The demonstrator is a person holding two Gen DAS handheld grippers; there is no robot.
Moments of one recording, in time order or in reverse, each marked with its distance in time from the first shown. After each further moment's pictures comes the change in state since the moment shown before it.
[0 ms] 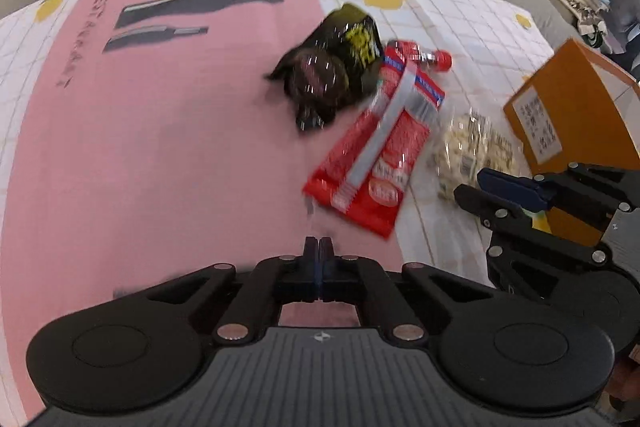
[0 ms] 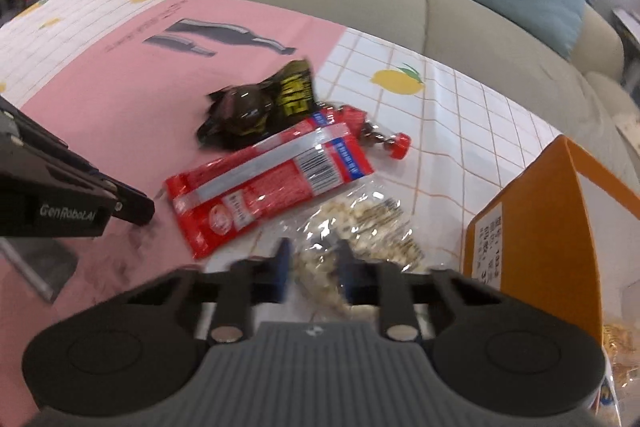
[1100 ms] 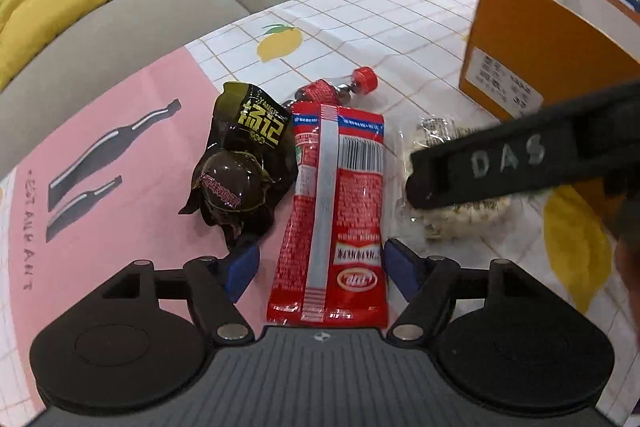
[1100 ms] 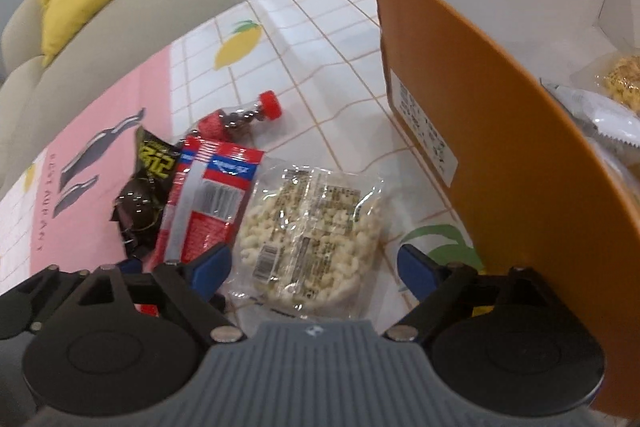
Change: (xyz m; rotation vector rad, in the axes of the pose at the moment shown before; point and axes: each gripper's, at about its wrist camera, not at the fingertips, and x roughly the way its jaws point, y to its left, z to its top) left arm 0.041 -0.052 0.029 0.469 -0.154 0.038; right arm 0.029 -0.067 -0.001 0.850 0.152 -0.024
